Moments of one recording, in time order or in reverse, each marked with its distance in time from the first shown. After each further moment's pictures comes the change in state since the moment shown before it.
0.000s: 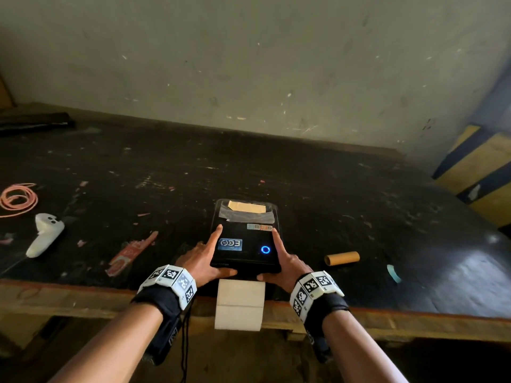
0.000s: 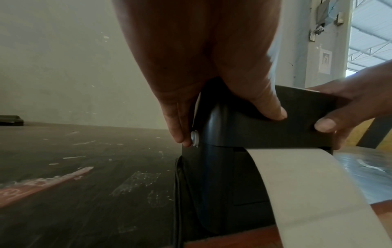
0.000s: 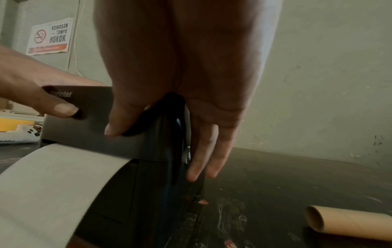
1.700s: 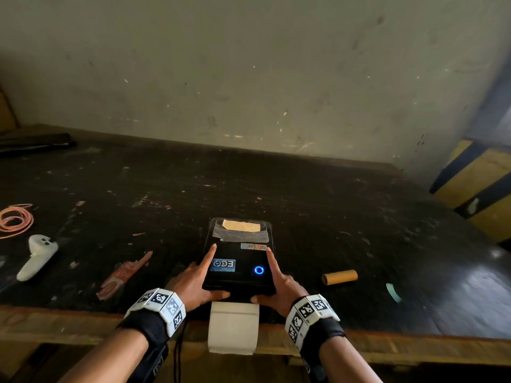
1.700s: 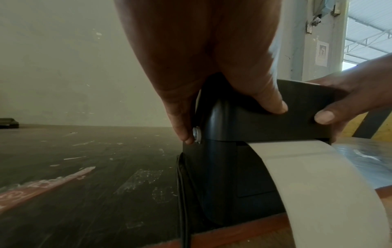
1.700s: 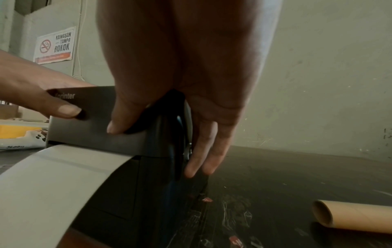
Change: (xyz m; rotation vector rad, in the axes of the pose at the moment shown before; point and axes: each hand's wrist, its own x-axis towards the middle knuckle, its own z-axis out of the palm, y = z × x) left_hand 0.003 -0.003 0.002 -0.007 -0.006 0.001; right_hand 0.001 0.003 -0.003 0.028 -0.044 -0.015
